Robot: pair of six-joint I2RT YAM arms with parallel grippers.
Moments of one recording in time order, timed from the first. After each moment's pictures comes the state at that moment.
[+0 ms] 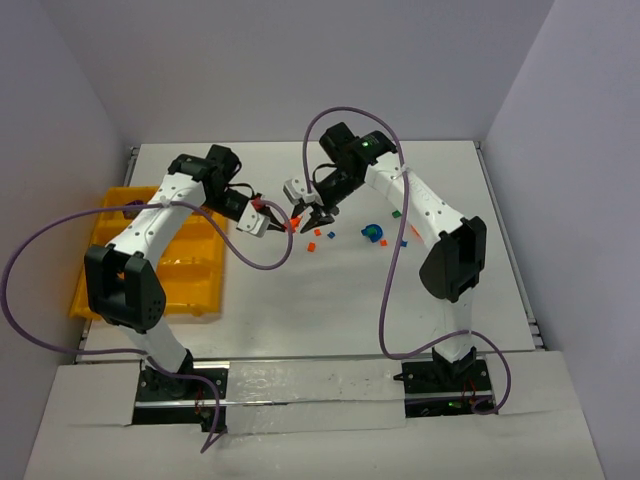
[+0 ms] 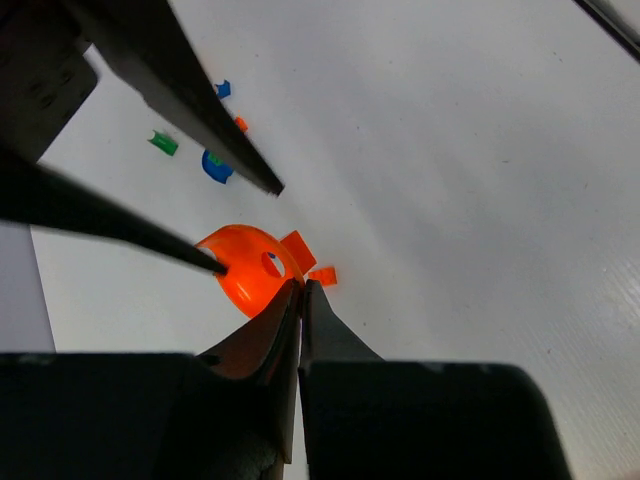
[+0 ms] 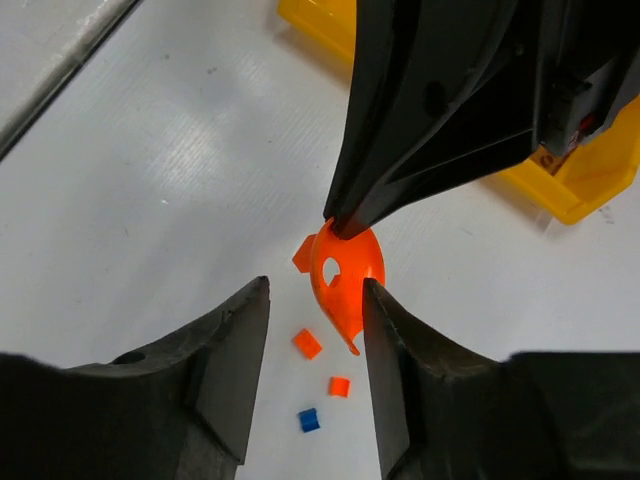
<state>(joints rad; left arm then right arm) -0.35 1.70 1.56 -1.28 1.06 1.93 0.58 1.98 2.03 -1.32 -0.96 -1.53</state>
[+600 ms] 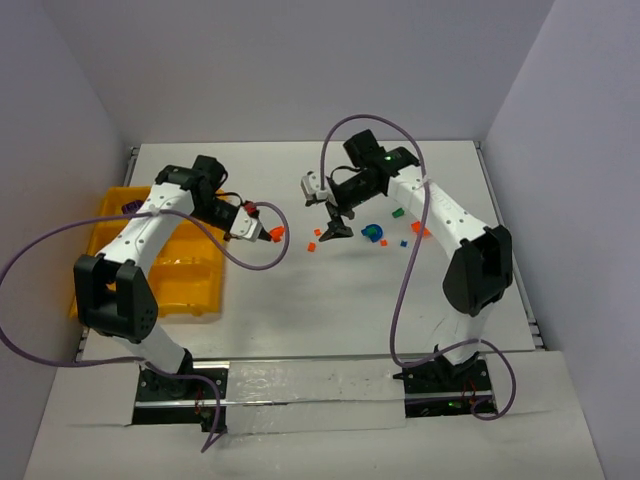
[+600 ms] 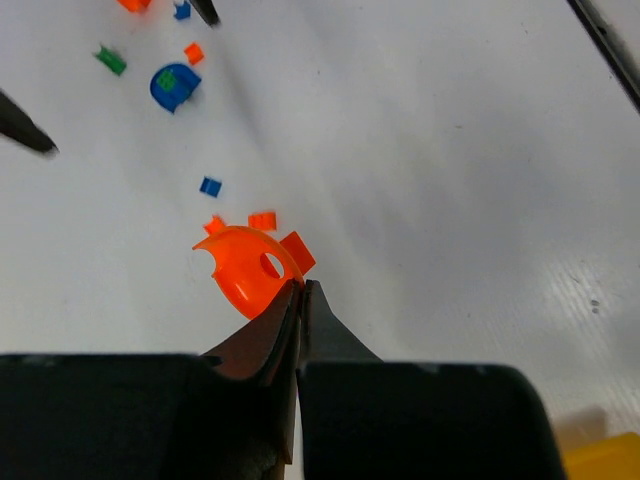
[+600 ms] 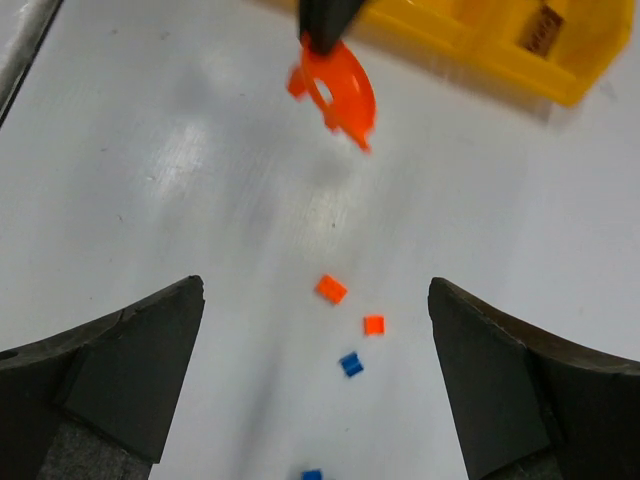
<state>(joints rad) -0.29 1.63 1.44 -1.26 1.01 1.85 0.50 1.81 1.72 -1.03 -0.92 -1.31</state>
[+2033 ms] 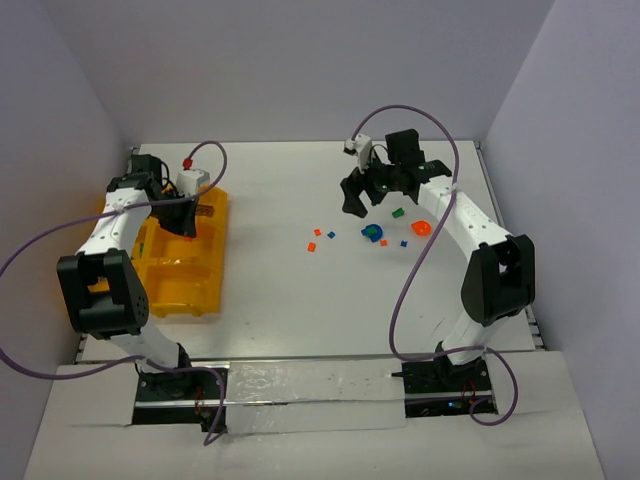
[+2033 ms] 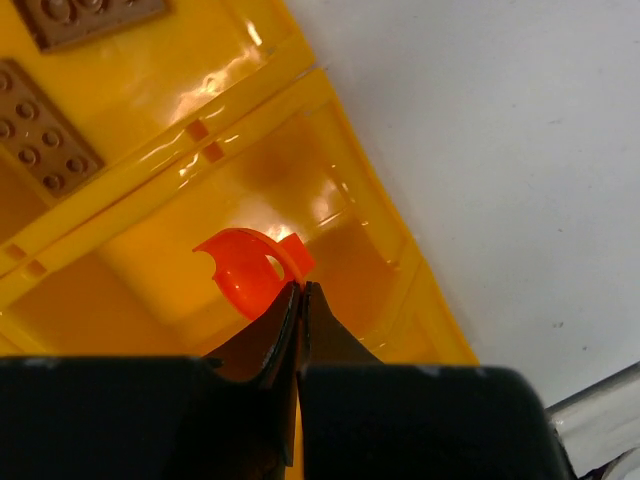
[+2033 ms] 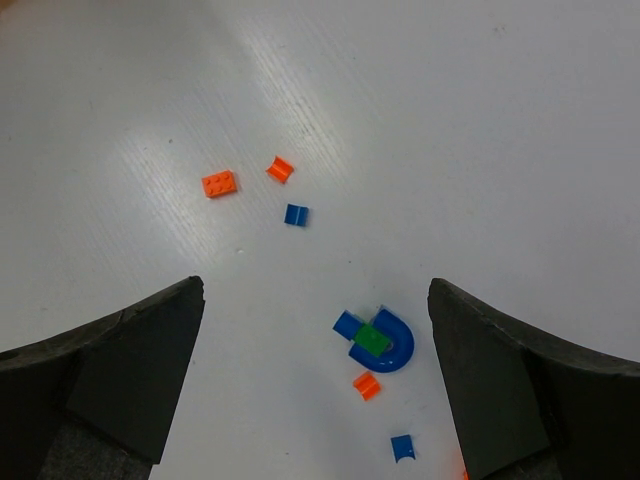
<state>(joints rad) 0.09 1.64 1.32 -0.89 0.35 0.52 0.29 1.68 1.45 -0.56 -0.52 -0.44</state>
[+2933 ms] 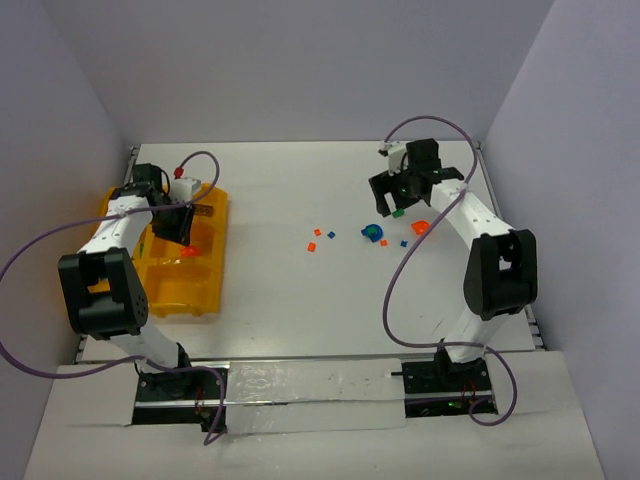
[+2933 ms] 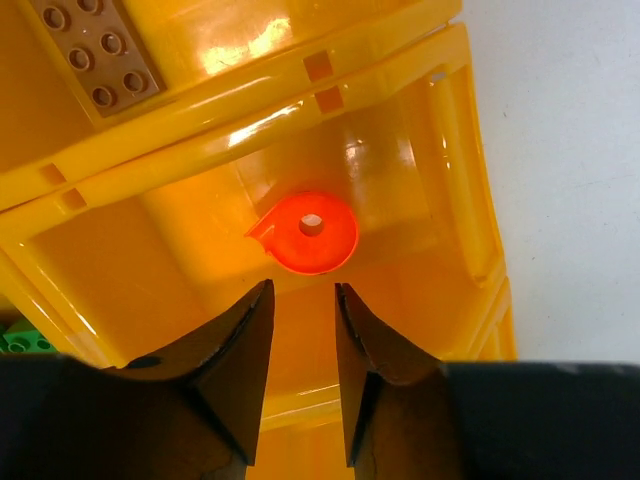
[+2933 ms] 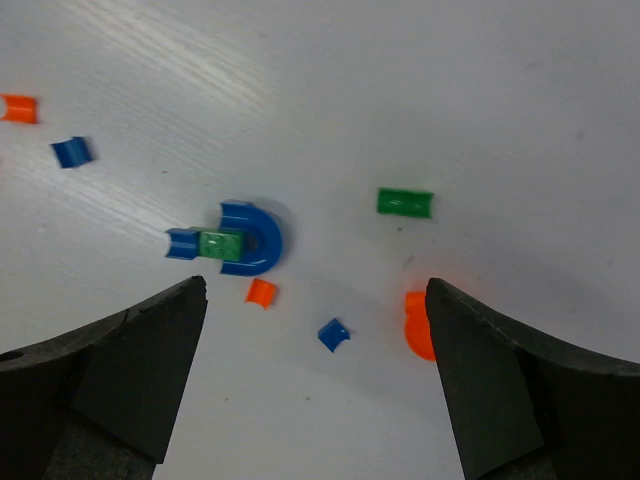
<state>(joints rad) 0.10 1.64 1.22 -0.78 0.18 0.42 0.16 1.70 1.34 -0.53 -0.18 -0.26</state>
